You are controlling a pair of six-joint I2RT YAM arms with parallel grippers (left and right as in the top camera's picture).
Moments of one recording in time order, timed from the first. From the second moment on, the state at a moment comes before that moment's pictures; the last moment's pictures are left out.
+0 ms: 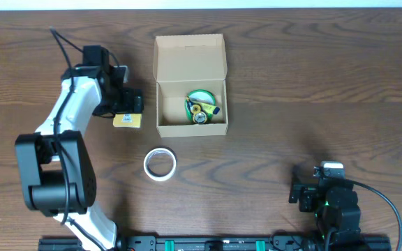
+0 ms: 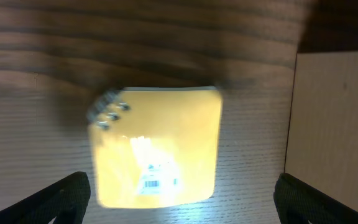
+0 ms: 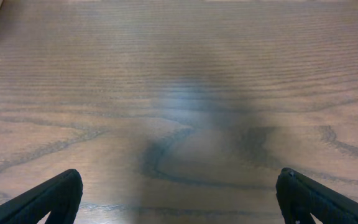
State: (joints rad) left arm 0.04 1.89 1.31 -0.82 0.18 0.05; right arm 0.14 0.02 0.20 -0.85 0.15 0.10
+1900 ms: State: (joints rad) left arm -0.03 2.01 1.31 -0.80 0.03 0.04; right arm 0.14 0.02 0.20 -0.85 0.15 0.10
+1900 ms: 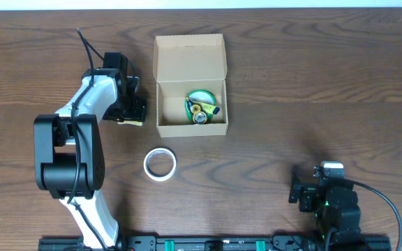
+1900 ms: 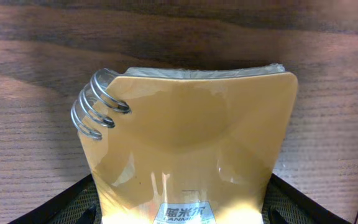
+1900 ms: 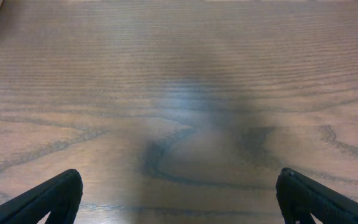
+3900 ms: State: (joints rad) left arm -0.39 1.78 1.31 -0.76 0.07 -0.20; right arm 0.14 0.02 0.20 -0.85 0.15 0.10
